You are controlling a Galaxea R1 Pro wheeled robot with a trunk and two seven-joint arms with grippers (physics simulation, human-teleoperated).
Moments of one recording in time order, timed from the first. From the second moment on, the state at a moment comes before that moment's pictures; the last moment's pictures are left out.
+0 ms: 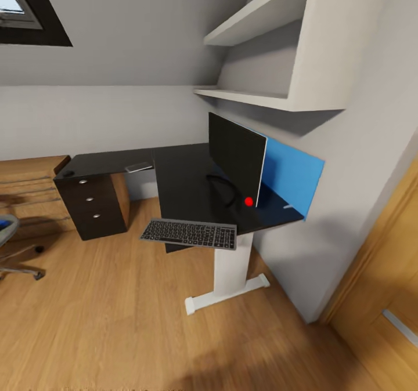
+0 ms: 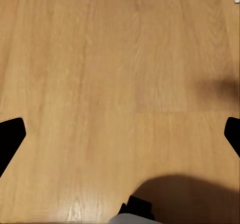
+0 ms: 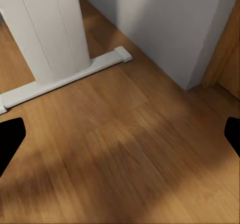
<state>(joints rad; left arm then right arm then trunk) -0.02 -0.04 0.15 -0.31 0.03 -0.55 0.20 -0.22 0.04 0.61 0.02 -0.82 -1.04 -0.02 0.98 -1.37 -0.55</state>
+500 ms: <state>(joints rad) -0.02 -0.04 0.15 -0.31 0.03 -0.55 0.20 -0.22 0.04 0.61 0.02 -0.82 -1.04 -0.02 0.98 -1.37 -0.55</state>
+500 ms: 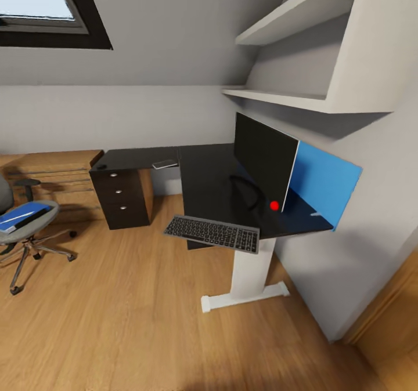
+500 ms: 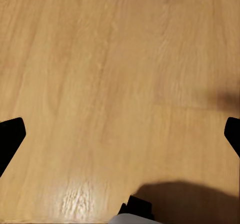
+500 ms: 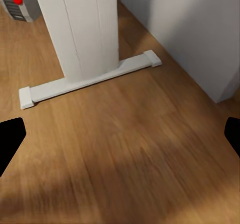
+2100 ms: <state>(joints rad) -0.02 -0.04 0.15 -0.31 0.03 -0.55 0.20 -0.60 -0.21 0.03 -0.78 -0.83 0.17 0.05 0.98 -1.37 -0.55</state>
